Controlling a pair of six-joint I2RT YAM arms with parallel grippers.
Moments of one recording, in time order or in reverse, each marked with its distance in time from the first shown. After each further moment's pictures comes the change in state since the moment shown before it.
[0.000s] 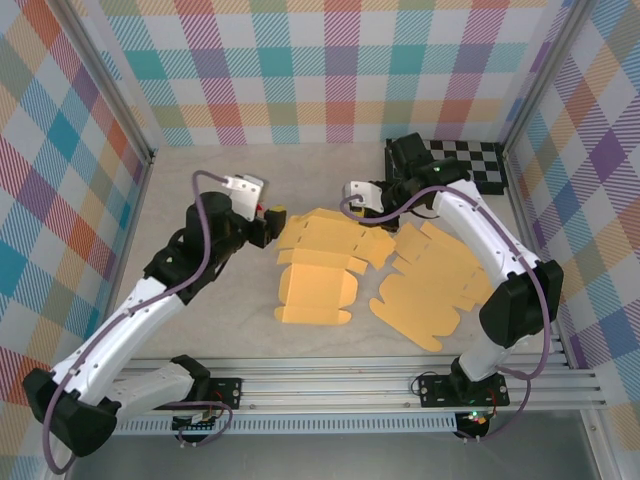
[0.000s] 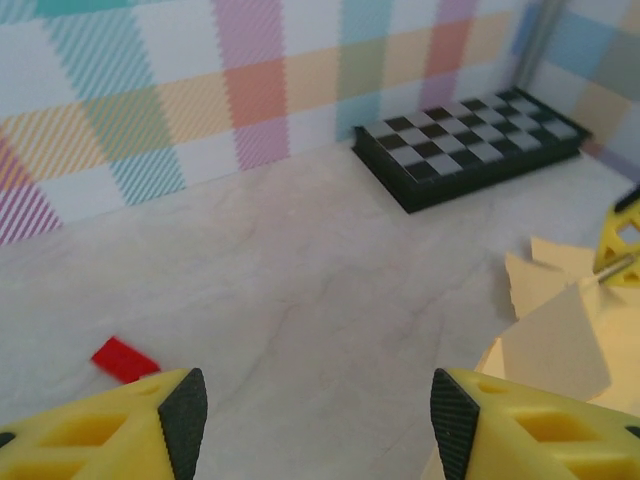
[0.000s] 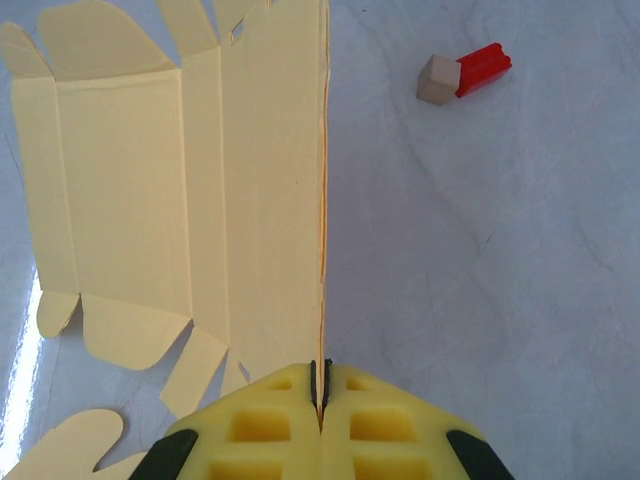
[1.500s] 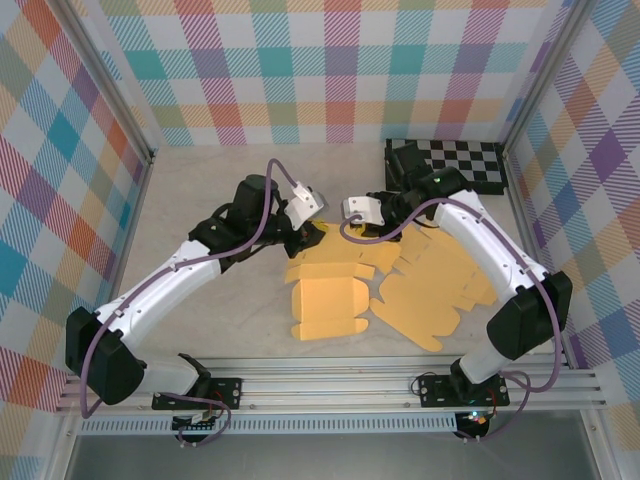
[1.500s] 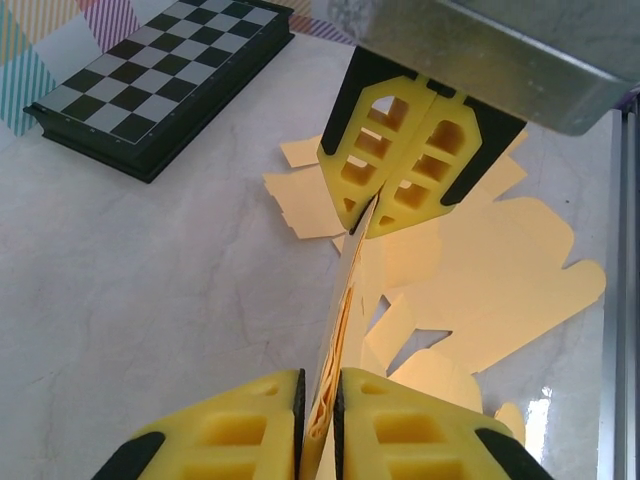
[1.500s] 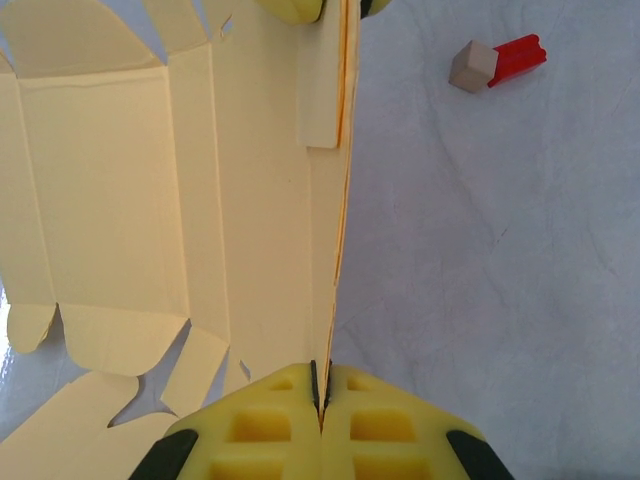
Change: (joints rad) left arm -0.068 0.288 0.151 -0.084 0.481 0.277; right arm 0.050 -0.077 -0.074 -0.010 0.078 -0.059
